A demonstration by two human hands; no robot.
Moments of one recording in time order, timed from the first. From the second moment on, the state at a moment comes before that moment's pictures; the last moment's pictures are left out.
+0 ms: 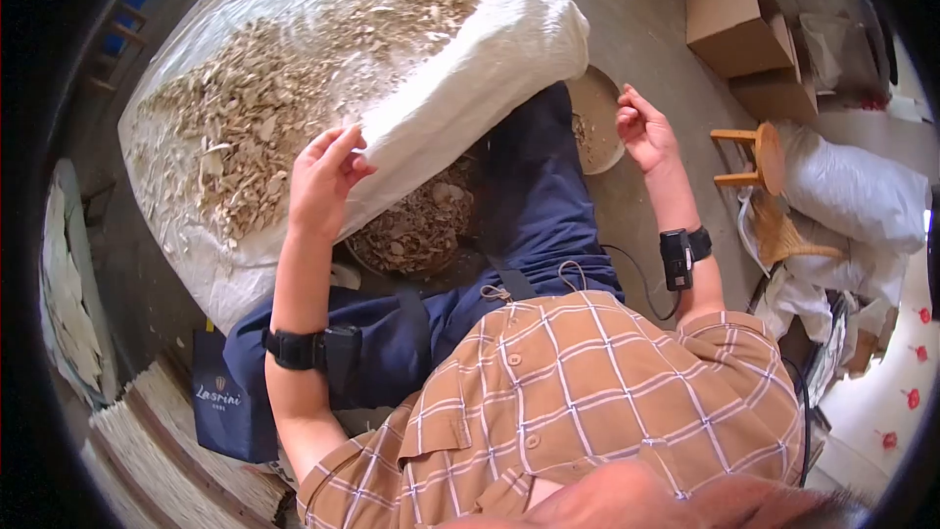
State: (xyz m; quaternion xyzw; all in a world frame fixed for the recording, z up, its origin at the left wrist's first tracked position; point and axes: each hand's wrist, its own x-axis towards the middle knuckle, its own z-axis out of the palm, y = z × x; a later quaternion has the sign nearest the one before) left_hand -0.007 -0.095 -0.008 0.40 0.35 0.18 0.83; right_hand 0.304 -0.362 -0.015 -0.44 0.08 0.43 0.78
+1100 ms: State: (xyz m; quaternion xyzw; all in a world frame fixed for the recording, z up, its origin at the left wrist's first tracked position) left_hand -0.017 -0.097 -0.004 0.42 0.35 0.21 0.81; right_hand 0.124 -0.260 -0.031 -0.58 -0.33 0.60 0.44
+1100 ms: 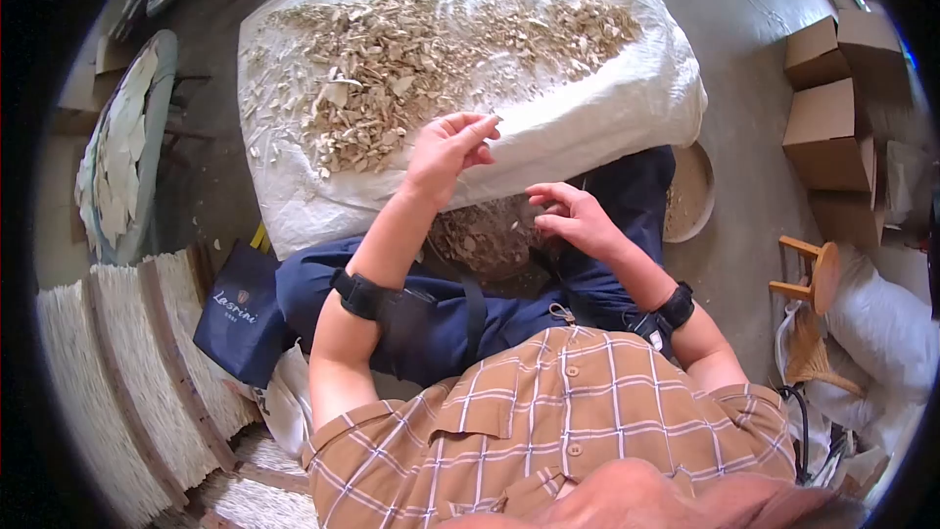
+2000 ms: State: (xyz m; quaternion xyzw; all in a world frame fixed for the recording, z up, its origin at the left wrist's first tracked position) left_hand 0.000 -0.129 -0.004 0.53 0.32 0.08 0.78; right_hand 0.202 -0.287 -0.021 -0.63 -0.07 0.37 0.68
